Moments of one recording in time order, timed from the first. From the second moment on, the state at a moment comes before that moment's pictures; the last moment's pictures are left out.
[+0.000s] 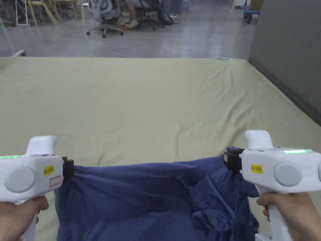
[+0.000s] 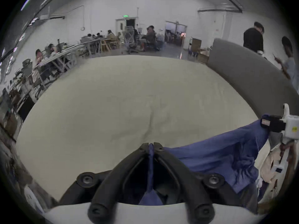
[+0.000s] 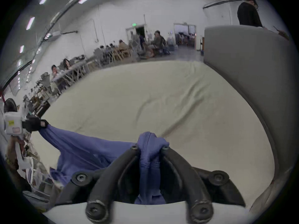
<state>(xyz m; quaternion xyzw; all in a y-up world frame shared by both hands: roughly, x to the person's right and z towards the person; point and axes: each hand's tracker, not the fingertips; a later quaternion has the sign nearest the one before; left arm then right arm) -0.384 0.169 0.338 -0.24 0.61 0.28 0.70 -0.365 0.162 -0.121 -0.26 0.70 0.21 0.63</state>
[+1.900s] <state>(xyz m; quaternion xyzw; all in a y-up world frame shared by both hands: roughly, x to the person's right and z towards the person) -0.340 0.035 0.466 -0.02 0.41 0.59 0.70 -0.266 0.200 -0.079 -0.19 0.71 0.16 0.66</state>
